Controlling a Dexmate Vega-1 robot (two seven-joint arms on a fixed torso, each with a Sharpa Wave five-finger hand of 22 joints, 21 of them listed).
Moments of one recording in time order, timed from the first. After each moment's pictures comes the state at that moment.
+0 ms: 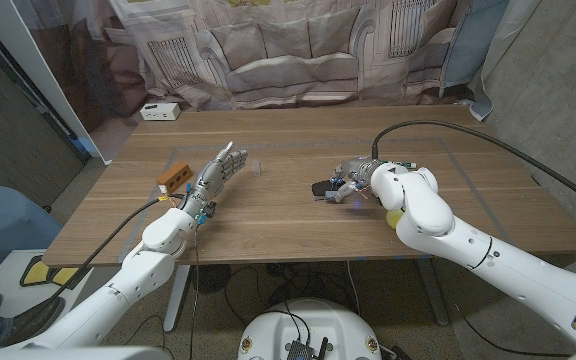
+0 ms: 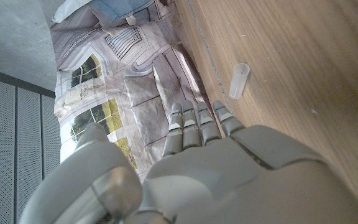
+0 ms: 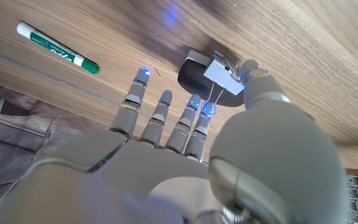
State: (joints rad) left arm 1.03 0.62 0.35 -1.40 -0.64 -0.45 -0.15; left_hand 0.31 0.08 0.12 -0.03 0.19 0.36 0.12 0.19 0.18 0.32 0.09 0.22 0.20 0.21 0.09 0.19 0.18 0.10 0.11 0.23 0.17; right arm -0.75 -0.75 -0.82 -2.18 -0.99 -0.76 0.71; right_hand 0.87 -0.06 0.32 -0.13 0.40 0.47 -0.21 0.36 0.21 0.52 -0.21 0.26 0.20 0.36 -0.04 0.31 0.20 0.53 0.21 0.22 0.17
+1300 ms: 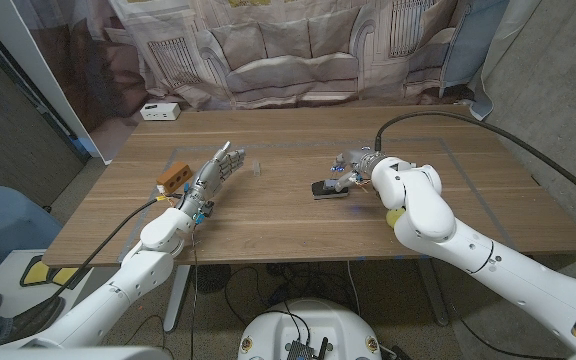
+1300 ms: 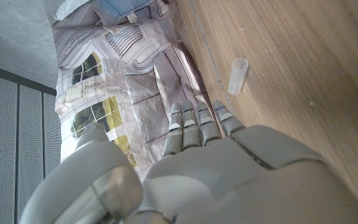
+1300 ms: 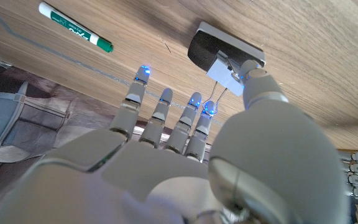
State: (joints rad) left arm 1.01 0.61 0.34 -1.36 -0.66 -0.47 -0.18; left_hand 0.31 0.08 0.12 -0.03 0.19 0.36 0.12 0.19 0.18 0.32 0.09 0.22 0.20 0.21 0.09 0.19 0.18 0.11 0.11 0.22 0.17; right arm -0.79 -0.73 -0.79 -2.25 -1.10 -0.80 0.73; right_hand 0.87 -0.05 0.32 -0.13 0.39 0.51 -0.21 0.37 0.21 0.56 -0.22 0.25 0.20 0.40 -0.04 0.31 0.20 0.55 0.20 0.22 0.17
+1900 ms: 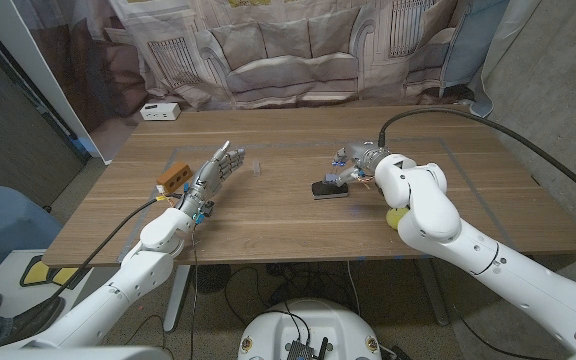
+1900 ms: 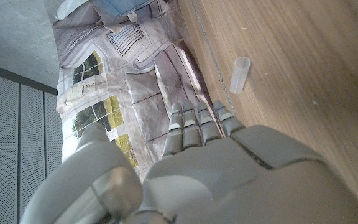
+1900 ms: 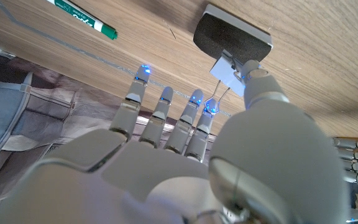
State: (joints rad) left arm 1.02 0.61 0.34 -1.38 -0.66 -0.47 -0.17; left_hand 0.30 0.08 0.12 -0.03 0.19 0.36 0.12 0.19 0.18 0.32 0.09 0.22 0.20 0.21 0.09 0.19 0.18 0.11 0.11 0.21 0.17; right arm -0.82 -0.72 -0.73 -2.27 -1.11 -0.77 0.69; right_hand 0.86 -0.03 0.30 -0.11 0.37 0.57 -0.22 0.38 0.21 0.63 -0.22 0.25 0.21 0.43 -0.05 0.31 0.21 0.57 0.20 0.21 0.17
